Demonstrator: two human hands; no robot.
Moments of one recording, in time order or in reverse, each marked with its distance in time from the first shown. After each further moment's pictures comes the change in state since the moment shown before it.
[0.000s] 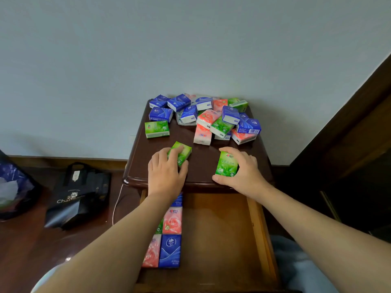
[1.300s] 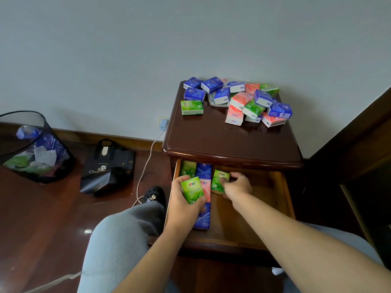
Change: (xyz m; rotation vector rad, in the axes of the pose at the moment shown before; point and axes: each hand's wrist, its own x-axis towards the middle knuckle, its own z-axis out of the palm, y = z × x) left_hand -0.161 -0.037 -0.039 -1.062 -0.218 -0.612; right_hand -0.054 -0.026 0.153 0.384 0.177 0.704
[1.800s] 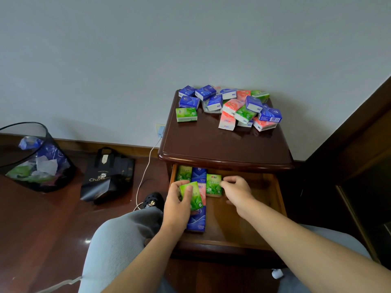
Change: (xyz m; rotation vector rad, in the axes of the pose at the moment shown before) left_hand 0.002 0.013 0.006 0.005 0.037 -0.049; right_hand -0.024 -0.007 -0.039 0.035 -0.189 -0.098
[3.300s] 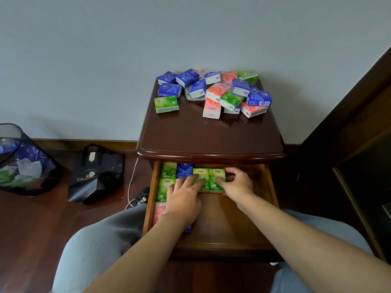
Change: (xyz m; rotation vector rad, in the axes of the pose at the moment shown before) left_hand 0.039 -0.017 0.050 1.314 -0.290 0.353; right_hand 0.043 0.037 -0.024 -0.081 0.054 -0.057
